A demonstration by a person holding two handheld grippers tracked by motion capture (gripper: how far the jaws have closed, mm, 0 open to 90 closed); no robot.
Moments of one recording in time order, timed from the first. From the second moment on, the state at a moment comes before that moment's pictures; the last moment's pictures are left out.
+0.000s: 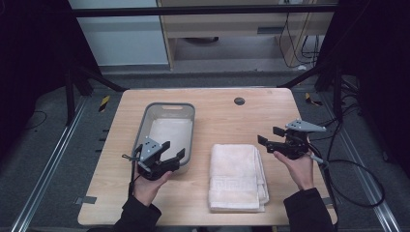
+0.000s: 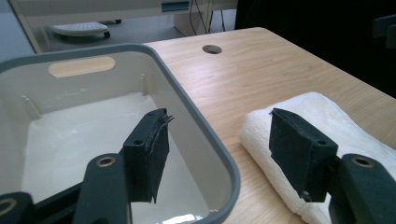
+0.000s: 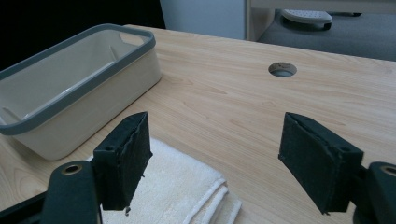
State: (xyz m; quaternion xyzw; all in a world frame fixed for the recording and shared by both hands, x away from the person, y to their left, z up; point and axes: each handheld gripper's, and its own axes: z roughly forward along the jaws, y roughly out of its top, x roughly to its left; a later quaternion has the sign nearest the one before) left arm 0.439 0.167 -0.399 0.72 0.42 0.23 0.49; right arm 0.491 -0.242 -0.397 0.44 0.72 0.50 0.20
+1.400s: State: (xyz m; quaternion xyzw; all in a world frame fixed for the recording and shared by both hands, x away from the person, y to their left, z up) left arm 0.411 0.098 -0.453 0.80 0.37 0.17 0.43; right arm 0.491 -0.217 -0.440 0.44 0.77 0.43 0.17
